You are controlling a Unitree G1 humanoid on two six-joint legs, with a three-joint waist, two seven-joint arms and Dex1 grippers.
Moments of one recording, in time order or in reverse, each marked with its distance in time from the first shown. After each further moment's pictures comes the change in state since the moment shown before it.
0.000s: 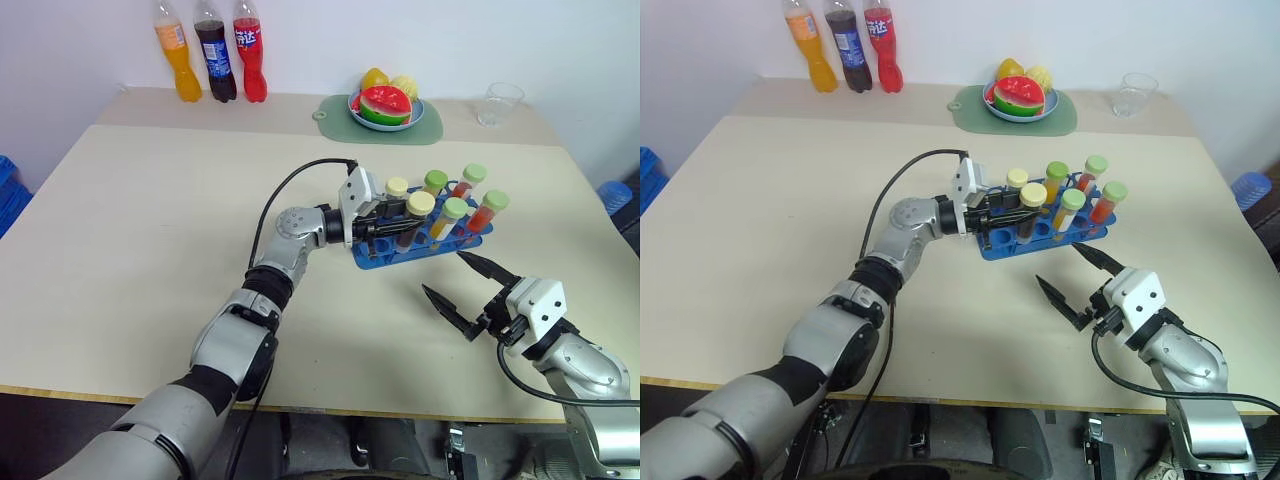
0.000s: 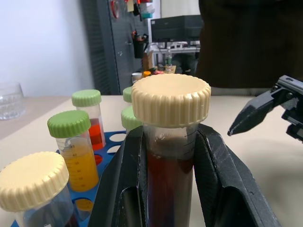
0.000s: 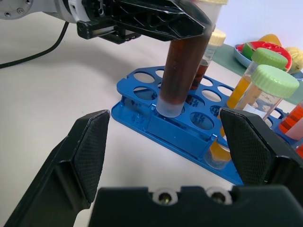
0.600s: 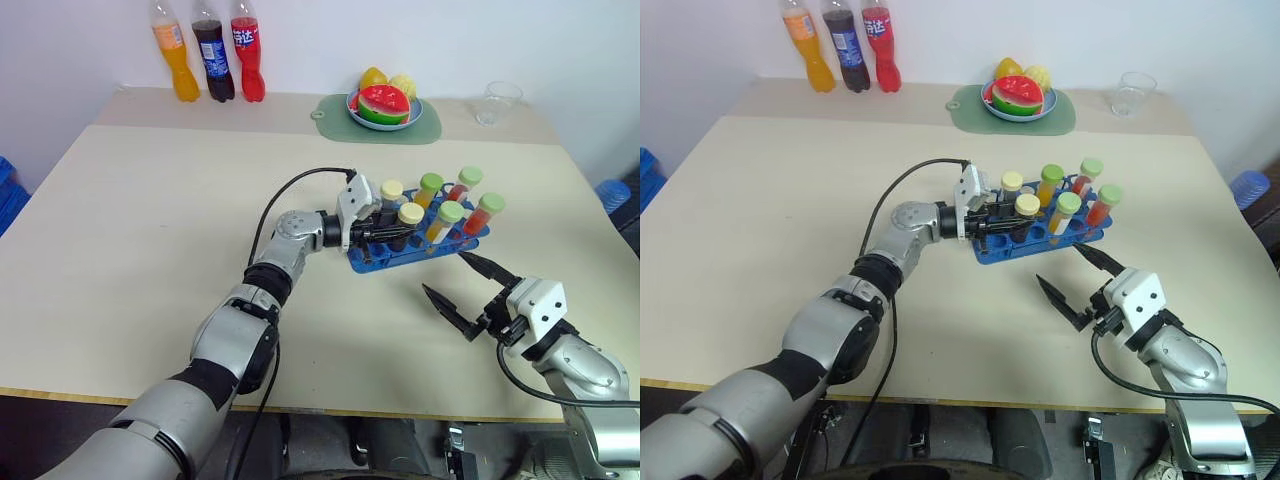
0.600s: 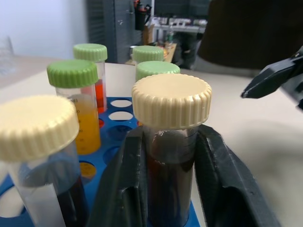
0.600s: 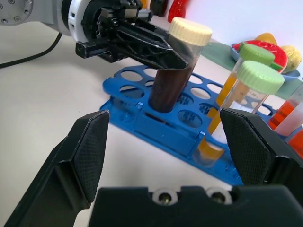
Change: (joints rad) left arm -0.013 -0.002 0.042 0.096 0.022 0.070 -0.038; right arm 0.003 0.001 0.000 0.000 0.000 -0.007 -0.007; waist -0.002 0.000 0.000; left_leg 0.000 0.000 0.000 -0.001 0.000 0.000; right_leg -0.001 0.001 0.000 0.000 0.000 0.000
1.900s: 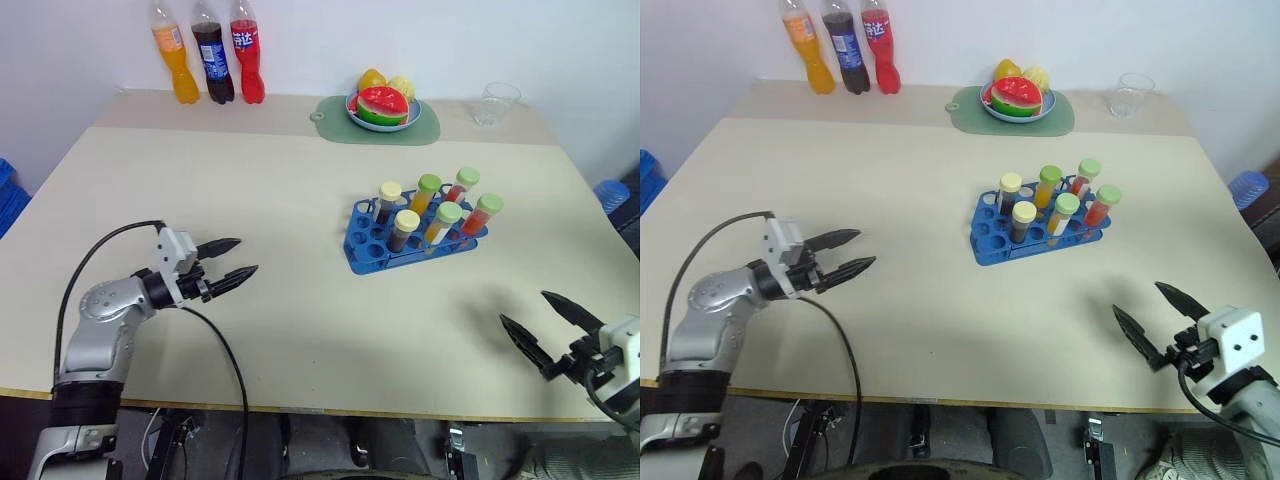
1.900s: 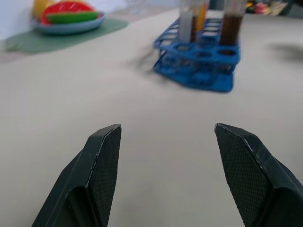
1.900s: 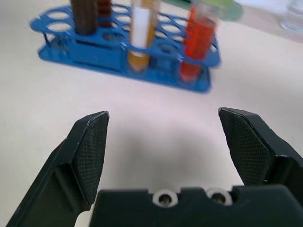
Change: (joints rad) left arm 0.860 0.639 0.255 -1.052 -0.249 0.316 0.062; right arm 0.296 -0.011 -0.350 0.039 0.181 0.075 0.090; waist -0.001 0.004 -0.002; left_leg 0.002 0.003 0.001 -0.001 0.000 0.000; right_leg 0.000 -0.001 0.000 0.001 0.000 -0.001
